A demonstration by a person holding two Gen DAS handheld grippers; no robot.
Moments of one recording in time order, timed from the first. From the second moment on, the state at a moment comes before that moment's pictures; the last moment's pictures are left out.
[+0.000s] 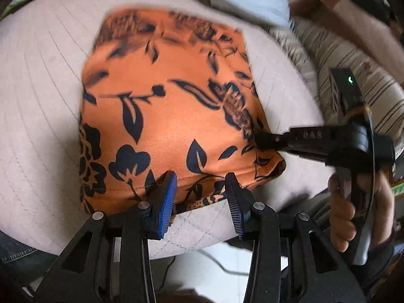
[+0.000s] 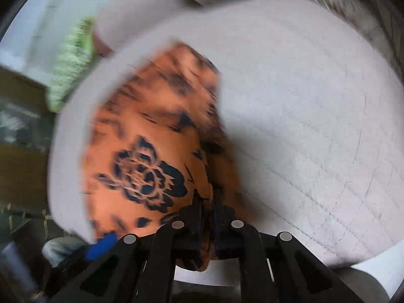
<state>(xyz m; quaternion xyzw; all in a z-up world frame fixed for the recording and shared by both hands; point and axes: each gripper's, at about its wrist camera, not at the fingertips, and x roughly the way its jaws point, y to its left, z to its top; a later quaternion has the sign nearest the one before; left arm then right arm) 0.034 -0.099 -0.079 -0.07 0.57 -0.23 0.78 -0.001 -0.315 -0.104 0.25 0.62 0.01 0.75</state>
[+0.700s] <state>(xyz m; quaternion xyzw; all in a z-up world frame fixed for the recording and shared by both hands) 0.092 0.019 -0.023 -0.24 0.52 -0.19 0.80 -0.047 -0.377 -0.021 0.41 0.40 0.10 0.82</state>
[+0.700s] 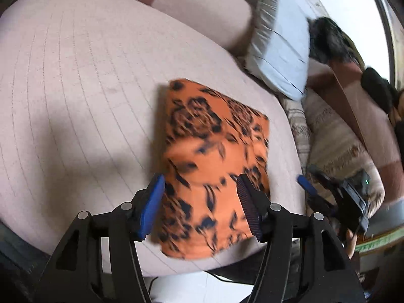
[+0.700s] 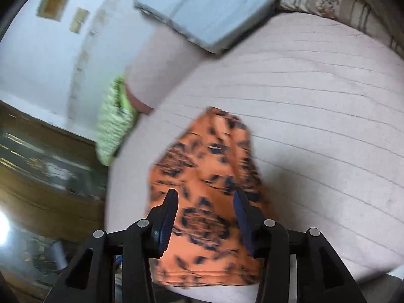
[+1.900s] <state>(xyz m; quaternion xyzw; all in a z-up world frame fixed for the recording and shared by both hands) 0.186 0.037 -0.114 -0.38 0.60 -0.22 0.67 0.089 -0.379 -0.116 0.38 0.57 0.08 0.73</state>
